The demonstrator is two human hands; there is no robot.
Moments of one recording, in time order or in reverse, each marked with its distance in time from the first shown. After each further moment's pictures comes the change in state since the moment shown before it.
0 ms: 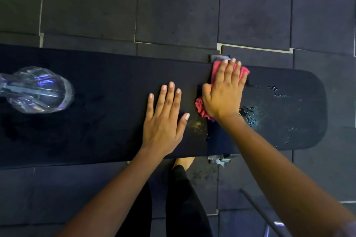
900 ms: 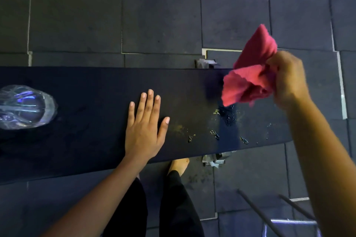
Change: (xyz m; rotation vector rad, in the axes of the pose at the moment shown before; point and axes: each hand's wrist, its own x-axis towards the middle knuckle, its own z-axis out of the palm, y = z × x) left_hand -0.002 0.002 -0.001 0.041 -0.012 -0.041; right_hand 0.010 0.111 -0.137 1.212 0.121 0.419
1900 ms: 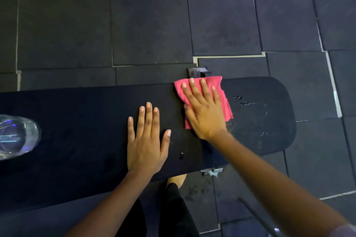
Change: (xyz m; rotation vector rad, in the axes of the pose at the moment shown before) left_hand 0.014 0.029 0.004 0.029 -0.008 -0.019; right_hand -0.022 0.116 0.091 -1.072 -0.273 -0.682
